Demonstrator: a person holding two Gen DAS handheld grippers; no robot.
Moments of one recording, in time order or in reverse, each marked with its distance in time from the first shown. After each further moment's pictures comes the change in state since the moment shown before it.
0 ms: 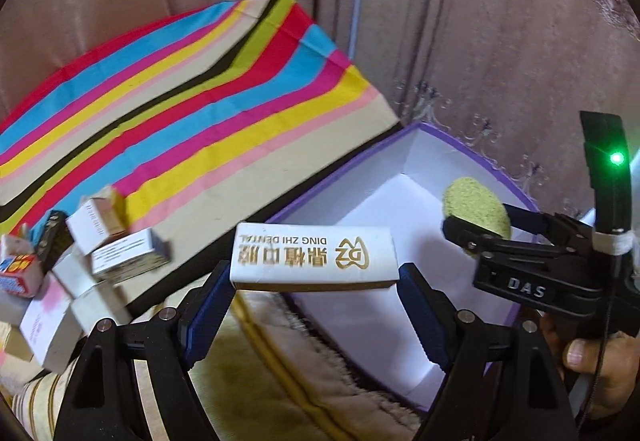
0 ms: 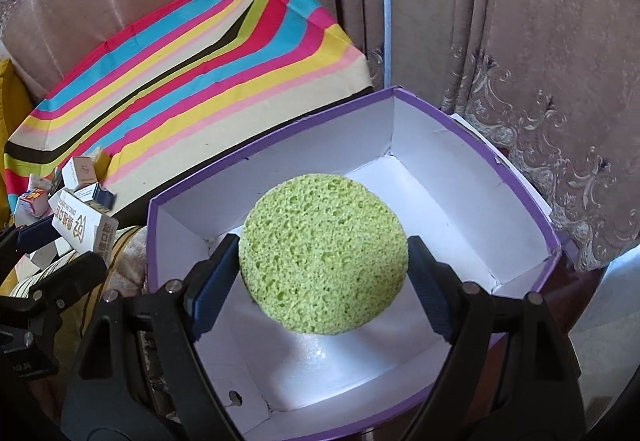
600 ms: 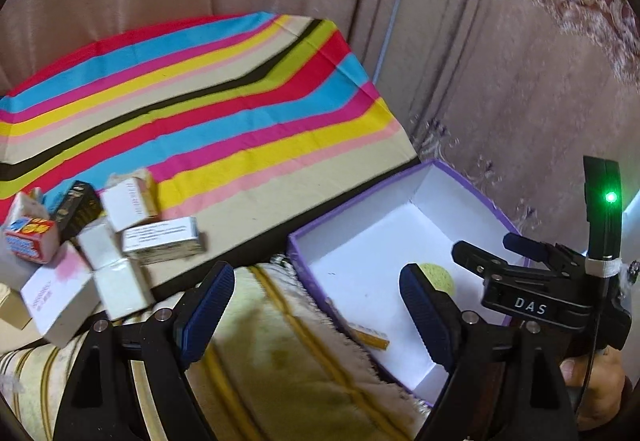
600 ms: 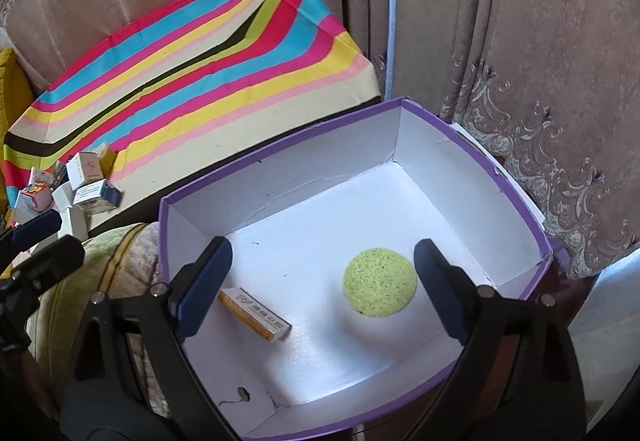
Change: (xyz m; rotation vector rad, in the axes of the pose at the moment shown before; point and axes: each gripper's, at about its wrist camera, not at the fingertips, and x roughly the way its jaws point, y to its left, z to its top) left arm -0.036 0.048 -0.015 -0.158 -0.102 -0.012; right arm -0.015 0.020 0.001 -0.040 -0.009 -0.019
